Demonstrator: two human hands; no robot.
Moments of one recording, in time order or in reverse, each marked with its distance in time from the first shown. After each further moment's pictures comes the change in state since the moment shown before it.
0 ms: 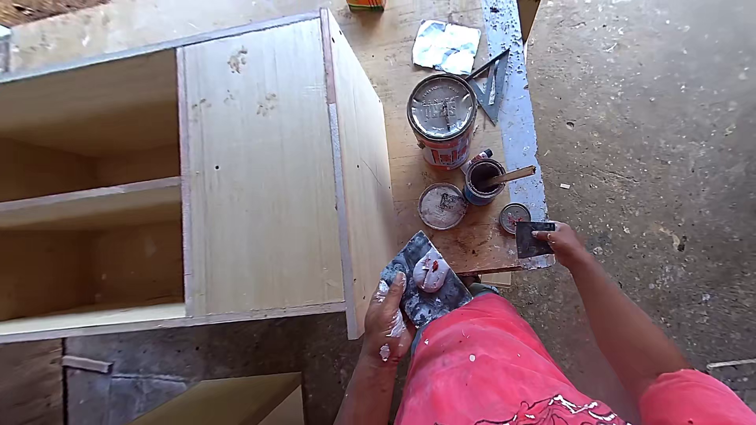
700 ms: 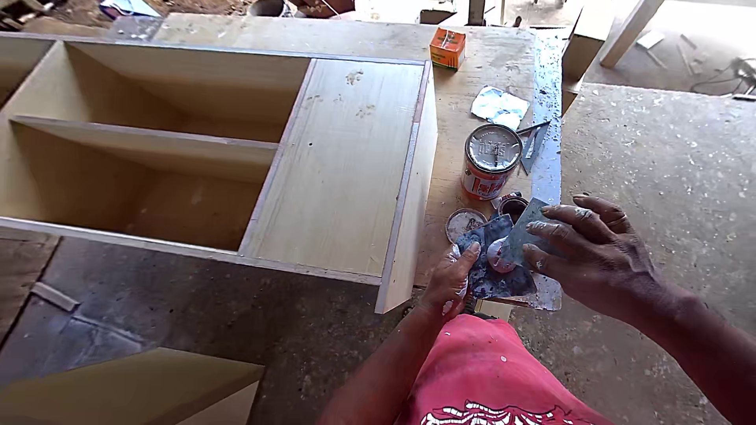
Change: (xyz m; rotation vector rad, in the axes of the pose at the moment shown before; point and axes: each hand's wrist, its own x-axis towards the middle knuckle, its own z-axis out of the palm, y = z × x) left_hand 0.012 0.011 0.047 0.057 -0.280 0.022; right_hand -0.243 -0.197 0.043 -1.265 -0.007 -1.964
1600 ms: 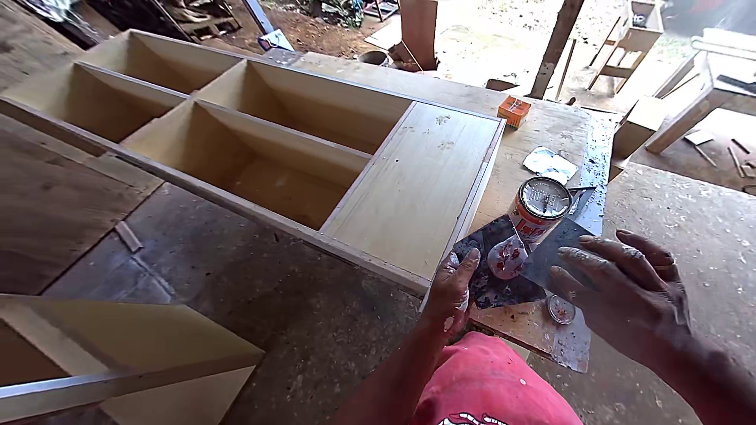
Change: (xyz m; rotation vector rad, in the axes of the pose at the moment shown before) left_hand -0.062 0.064 -0.033 -0.178 0.137 0.373; right_hand 0.055 -0.041 -0.018 -0.035 0.271 -0.062
